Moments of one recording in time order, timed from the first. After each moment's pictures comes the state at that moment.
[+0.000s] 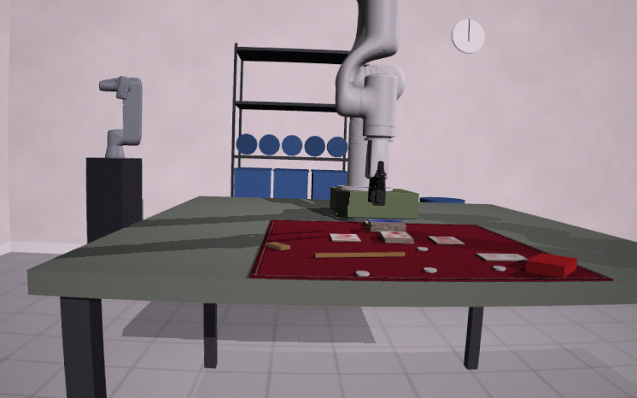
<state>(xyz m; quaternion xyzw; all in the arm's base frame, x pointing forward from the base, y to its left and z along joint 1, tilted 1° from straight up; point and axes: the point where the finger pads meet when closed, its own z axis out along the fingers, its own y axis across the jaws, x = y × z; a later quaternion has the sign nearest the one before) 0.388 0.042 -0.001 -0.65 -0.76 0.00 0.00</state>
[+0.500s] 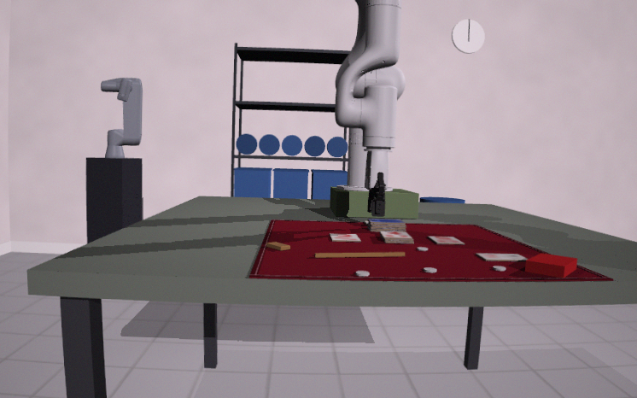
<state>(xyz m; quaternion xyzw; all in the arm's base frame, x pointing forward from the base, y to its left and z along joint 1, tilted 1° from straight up) 0.388 0.042 -0.029 -0.65 -0.76 0.00 0.00</state>
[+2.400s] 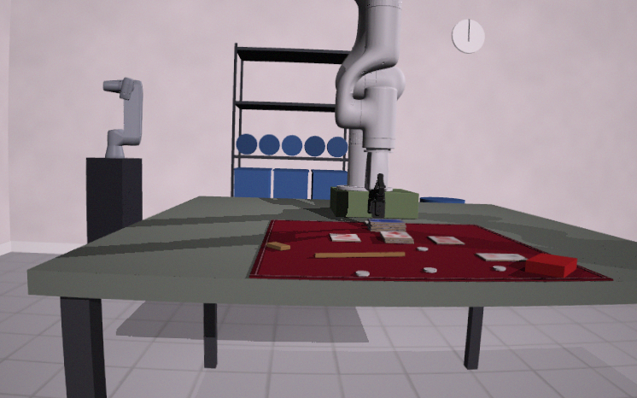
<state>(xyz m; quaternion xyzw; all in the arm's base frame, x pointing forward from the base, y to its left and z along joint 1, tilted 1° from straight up) 0.388 0.042 -0.032 -0.65 -0.76 0.00 0.00</state>
